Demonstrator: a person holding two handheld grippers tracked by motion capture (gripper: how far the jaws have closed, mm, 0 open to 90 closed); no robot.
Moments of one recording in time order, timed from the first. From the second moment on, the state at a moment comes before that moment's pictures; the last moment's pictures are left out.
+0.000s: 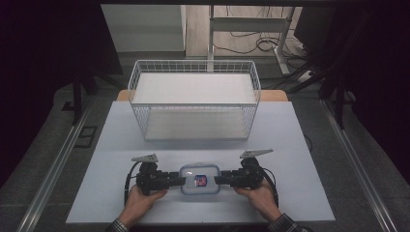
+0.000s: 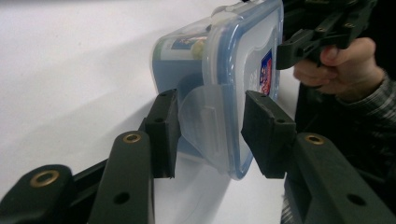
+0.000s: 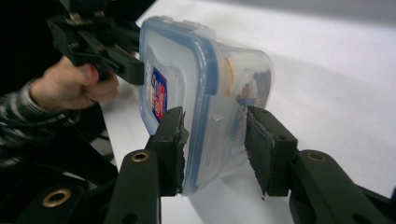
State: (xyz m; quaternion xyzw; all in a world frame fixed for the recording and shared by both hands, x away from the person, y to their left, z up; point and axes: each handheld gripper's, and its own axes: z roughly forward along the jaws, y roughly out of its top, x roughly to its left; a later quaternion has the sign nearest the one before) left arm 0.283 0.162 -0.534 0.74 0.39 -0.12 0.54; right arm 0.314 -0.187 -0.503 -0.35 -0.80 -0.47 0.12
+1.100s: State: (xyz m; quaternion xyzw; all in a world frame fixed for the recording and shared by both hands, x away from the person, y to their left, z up) left arm 0.314 0.176 -0.431 0.73 0.38 -0.06 0.56; right arm 0.350 -0.177 -0.418 -0.32 -0.77 -0.54 0.09
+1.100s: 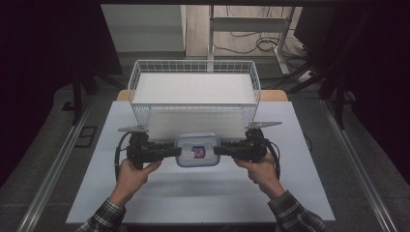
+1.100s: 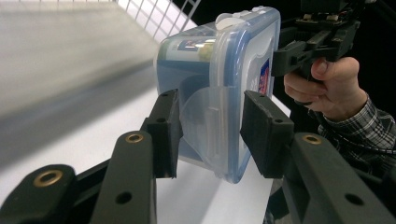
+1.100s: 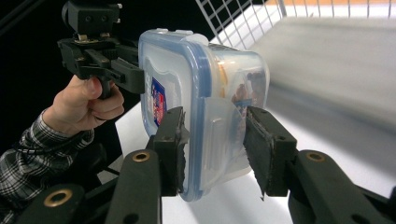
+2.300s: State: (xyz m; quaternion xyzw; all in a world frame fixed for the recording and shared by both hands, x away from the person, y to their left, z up) left arm 0.427 0.197 -0.332 0.71 0.38 -0.03 0.59; right arm 0.457 -0.154 -0.316 -0.33 -0.74 -0.58 0.05
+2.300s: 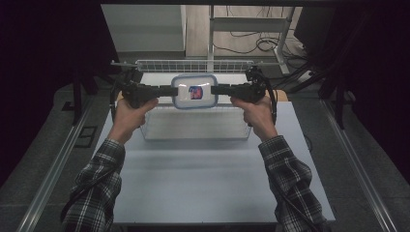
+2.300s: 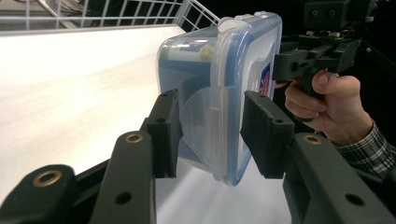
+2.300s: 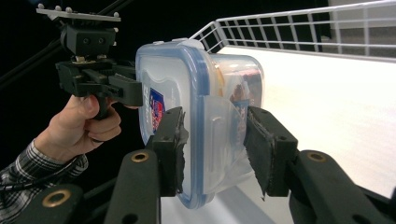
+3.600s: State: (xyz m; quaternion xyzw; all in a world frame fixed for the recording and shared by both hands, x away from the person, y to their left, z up) left arm 0.460 0.185 -0.349 0.71 0.42 0.01 0.57; right arm 0.489 -0.136 -0.318 -0.39 -0.75 -0.52 -0.07
